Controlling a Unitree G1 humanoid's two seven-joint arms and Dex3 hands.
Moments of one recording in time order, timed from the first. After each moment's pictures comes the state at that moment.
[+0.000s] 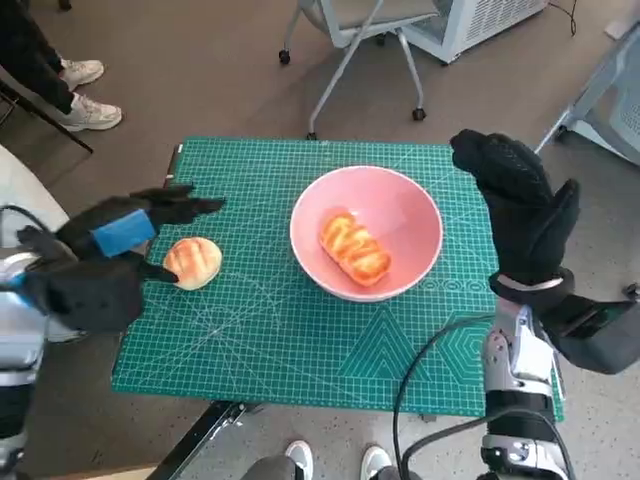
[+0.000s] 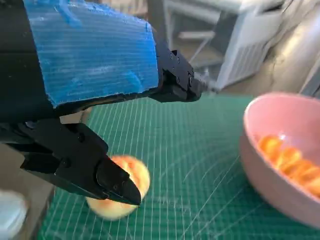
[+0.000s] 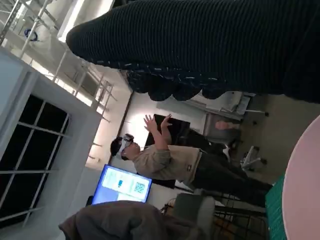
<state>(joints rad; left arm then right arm) -0.47 0.83 -0.04 0.20 0.27 -0.20 -0.63 -0.57 -0.11 -0.20 0.48 0.39 -0.64 0.54</state>
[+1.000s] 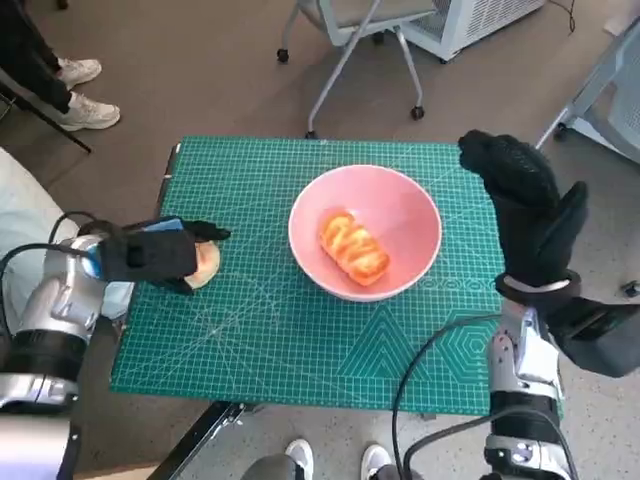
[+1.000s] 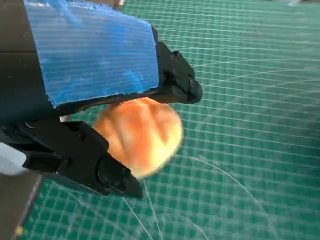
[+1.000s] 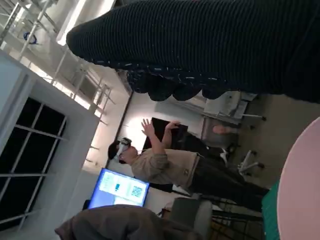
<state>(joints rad) -0.75 0.70 -0.32 0.82 0.50 -0.19 -0.54 -0.55 -0.12 -0.21 0.46 0.39 -0.64 0.53</state>
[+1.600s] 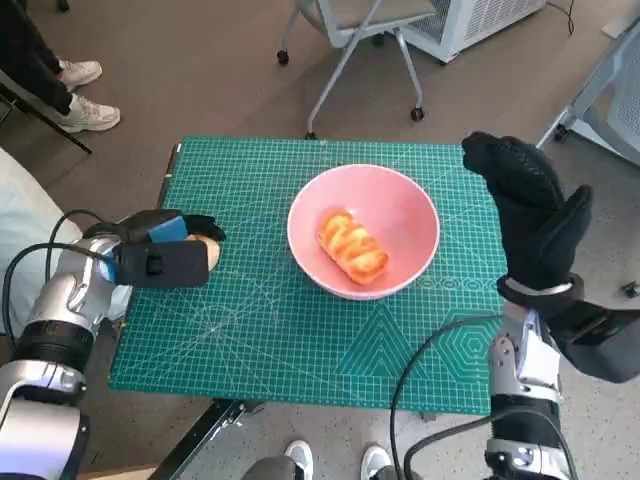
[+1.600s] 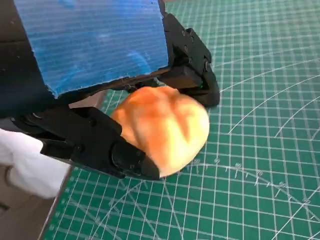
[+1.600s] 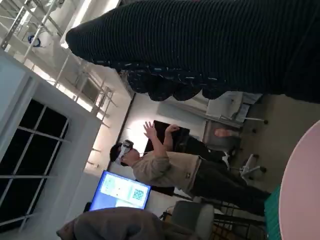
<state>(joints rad) -0.78 0.70 -0.37 0.88 0.57 -0.26 -0.44 -0.54 -0.12 -0.21 0.45 0.38 -0.64 0.52</state>
